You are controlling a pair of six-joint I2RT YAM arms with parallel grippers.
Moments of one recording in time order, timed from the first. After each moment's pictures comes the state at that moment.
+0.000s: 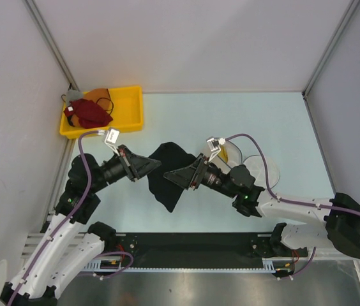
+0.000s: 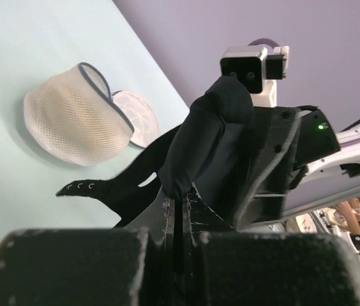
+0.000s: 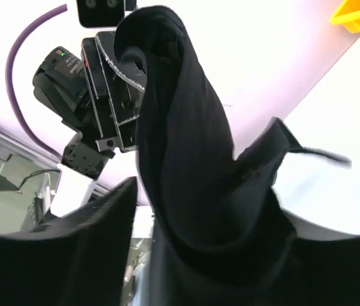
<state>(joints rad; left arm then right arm) -0.43 0.61 0.72 -0.16 0.54 -0.75 1.05 1.21 0.60 0.87 -0.13 0.99</state>
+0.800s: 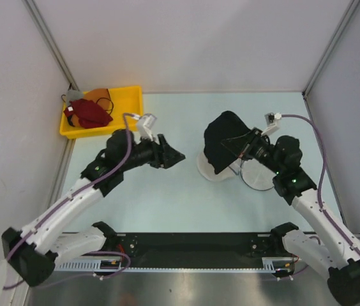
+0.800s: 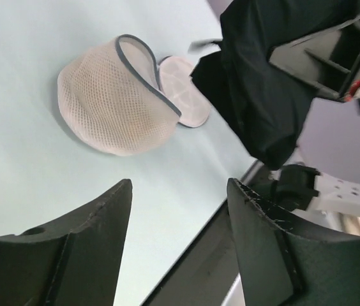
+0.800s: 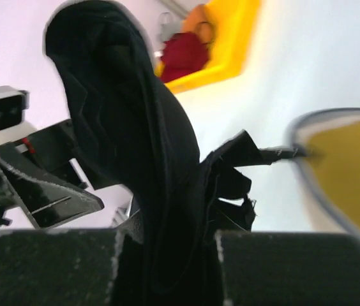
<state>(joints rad) -0.59 0.95 0.89 -0.23 0.36 -0.60 0.43 0.87 0.70 0.12 -0.36 0.87</state>
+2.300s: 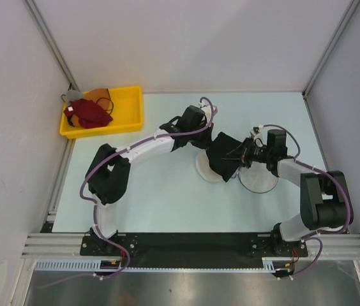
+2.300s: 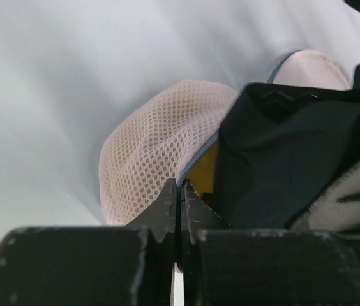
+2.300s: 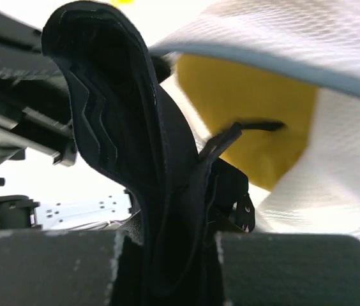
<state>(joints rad) -0.74 1.96 1.56 -0.30 0.16 -0.30 0.08 1.49 0.67 0.22 -0.96 0.95</state>
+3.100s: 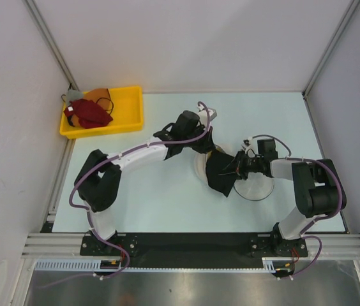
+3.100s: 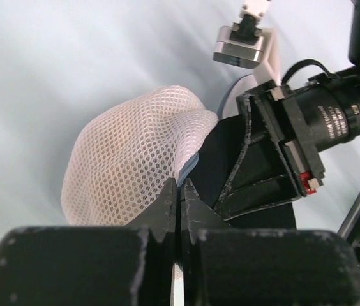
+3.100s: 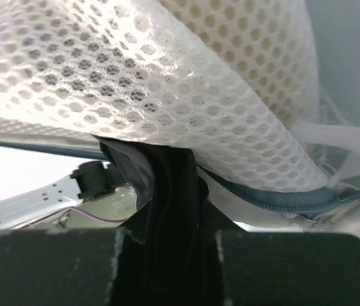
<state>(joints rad) -0.75 1.82 1.36 -0.11 0.26 -0.29 0.13 1.63 0.65 0.09 -0.92 0.74</state>
